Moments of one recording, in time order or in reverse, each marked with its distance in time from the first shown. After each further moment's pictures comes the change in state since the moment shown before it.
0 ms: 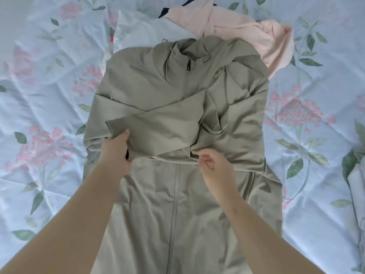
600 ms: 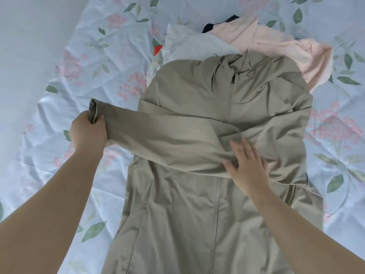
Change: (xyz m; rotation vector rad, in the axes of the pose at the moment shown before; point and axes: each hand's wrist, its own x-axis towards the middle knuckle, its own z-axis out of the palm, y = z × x) left_hand 0.055 0.100 -0.126 0.683 0.402 0.537; right_hand 0.024 -0.011 0.028 -0.793 -0.074 -0.030
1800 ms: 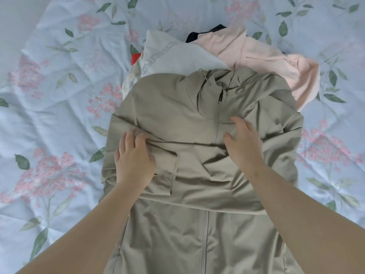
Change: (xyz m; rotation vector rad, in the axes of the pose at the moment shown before) left_hand -0.053 0.026 0.122 0.449 -0.375 0.420; right_hand 0.104 -0.028 -0.065 0.260 0.242 0.043
